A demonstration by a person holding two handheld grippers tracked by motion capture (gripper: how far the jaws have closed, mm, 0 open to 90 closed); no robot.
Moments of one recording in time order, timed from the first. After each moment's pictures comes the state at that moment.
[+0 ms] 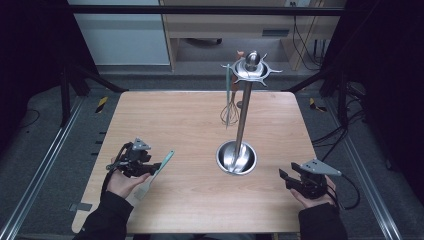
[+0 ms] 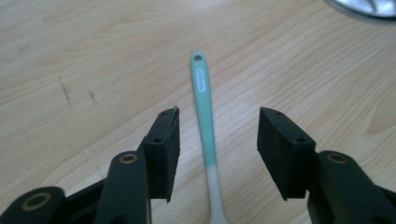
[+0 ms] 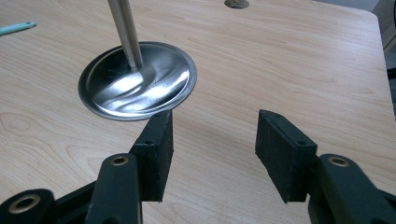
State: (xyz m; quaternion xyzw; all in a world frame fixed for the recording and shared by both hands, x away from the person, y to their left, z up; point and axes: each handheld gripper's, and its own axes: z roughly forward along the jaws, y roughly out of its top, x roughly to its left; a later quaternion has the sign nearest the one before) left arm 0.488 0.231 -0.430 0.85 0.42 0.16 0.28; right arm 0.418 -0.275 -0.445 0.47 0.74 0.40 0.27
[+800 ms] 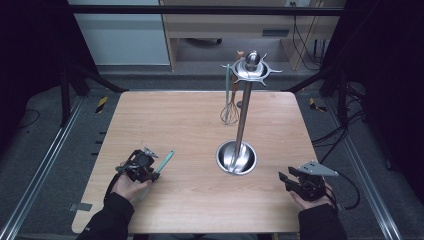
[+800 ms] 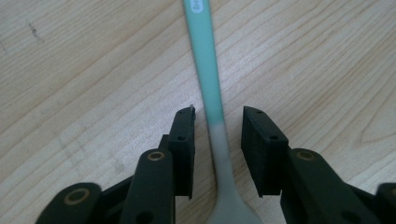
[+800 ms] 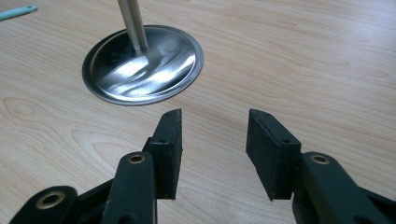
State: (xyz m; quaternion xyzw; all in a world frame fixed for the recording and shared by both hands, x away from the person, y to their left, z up) left arm 0.497 0.227 -0.471 0.88 0.42 0.11 0.18; right arm 0.415 -0.272 -0.451 0.47 0.75 0.39 0.25
